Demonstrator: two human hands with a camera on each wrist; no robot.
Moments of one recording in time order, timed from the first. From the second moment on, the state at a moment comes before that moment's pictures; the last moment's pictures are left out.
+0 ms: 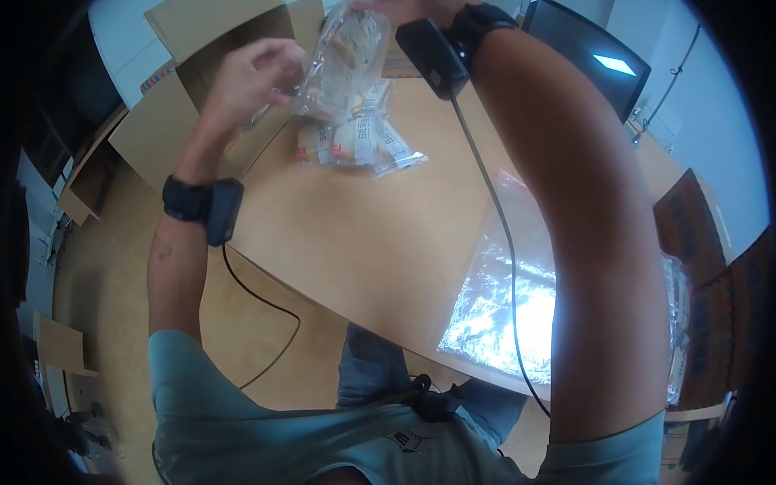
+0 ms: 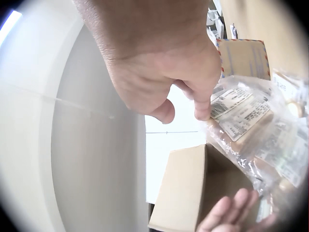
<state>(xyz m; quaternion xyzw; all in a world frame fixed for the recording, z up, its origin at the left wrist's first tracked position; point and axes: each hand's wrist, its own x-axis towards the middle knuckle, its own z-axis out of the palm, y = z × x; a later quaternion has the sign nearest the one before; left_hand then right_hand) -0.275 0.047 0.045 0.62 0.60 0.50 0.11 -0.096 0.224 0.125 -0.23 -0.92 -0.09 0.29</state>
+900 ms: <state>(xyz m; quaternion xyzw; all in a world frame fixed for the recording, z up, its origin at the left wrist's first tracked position) -0.350 0.111 0.075 0.57 0.53 0.62 0.09 -0.094 0.375 0.109 0.05 -0.84 0.41 0.36</state>
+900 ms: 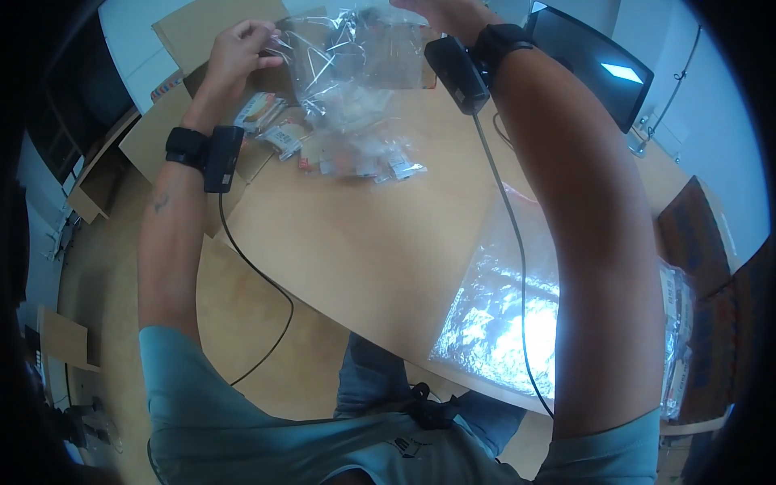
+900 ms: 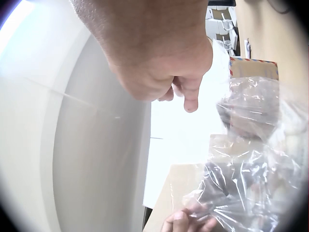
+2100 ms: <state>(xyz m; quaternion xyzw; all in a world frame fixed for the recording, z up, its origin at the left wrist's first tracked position) -0.141 0.119 0.123 0.57 0.24 0.67 0.42 0.196 0.175 0.174 -0.22 -0.65 0.51 0.51</state>
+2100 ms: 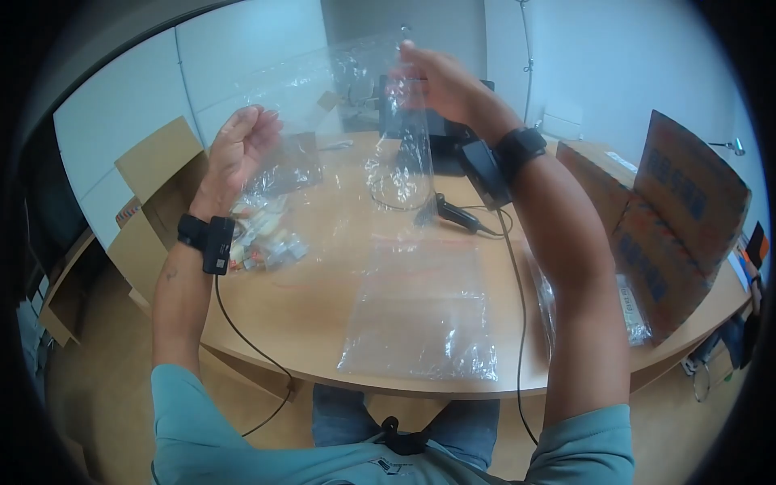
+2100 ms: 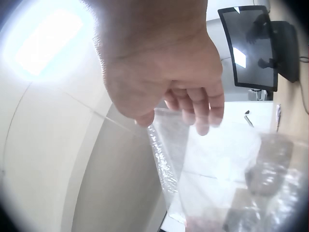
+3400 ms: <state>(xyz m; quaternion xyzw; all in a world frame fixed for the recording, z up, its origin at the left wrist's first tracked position) -0.059 -0.050 -0.106 0.91 0.24 0.33 0.06 0.291 -0.106 -0.048 -0.55 -0.79 0.01 0.25</state>
